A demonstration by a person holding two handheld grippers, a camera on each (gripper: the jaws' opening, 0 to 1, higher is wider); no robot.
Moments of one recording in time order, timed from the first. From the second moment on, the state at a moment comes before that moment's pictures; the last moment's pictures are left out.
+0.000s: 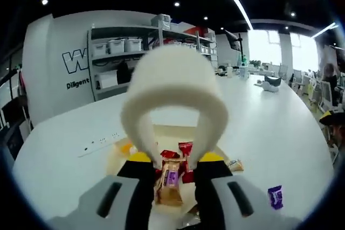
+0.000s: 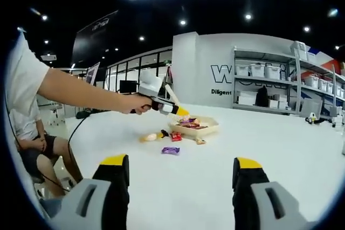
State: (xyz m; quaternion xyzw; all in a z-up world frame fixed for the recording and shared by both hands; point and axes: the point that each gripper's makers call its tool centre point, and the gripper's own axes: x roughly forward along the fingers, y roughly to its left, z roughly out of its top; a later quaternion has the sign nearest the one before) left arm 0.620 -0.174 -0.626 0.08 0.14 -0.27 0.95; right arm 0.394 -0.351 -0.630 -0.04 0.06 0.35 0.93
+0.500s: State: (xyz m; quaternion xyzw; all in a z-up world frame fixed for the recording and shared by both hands) left arm 0.537 -0.164 -0.647 0.08 0.17 -0.29 0.94; right arm 0.378 -0.315 -0.611 -0.02 0.03 0.37 0.93
